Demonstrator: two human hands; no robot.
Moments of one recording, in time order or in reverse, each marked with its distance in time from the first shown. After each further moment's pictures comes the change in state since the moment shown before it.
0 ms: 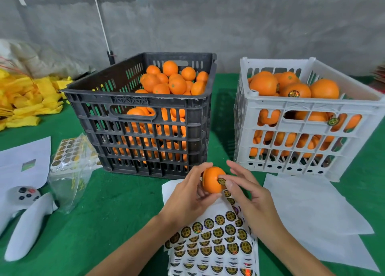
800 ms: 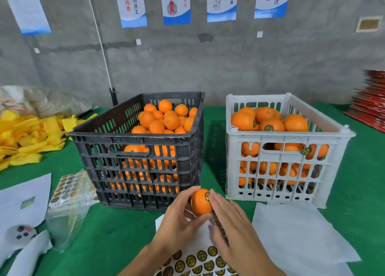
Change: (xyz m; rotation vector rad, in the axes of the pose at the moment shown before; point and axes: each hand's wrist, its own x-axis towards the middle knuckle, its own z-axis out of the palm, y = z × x) left_hand 0.011 0.013 -0.008 -0.114 0.045 -0.087; right_hand -0.003 0.015 -0.002 -0.911 -0.131 -0.360
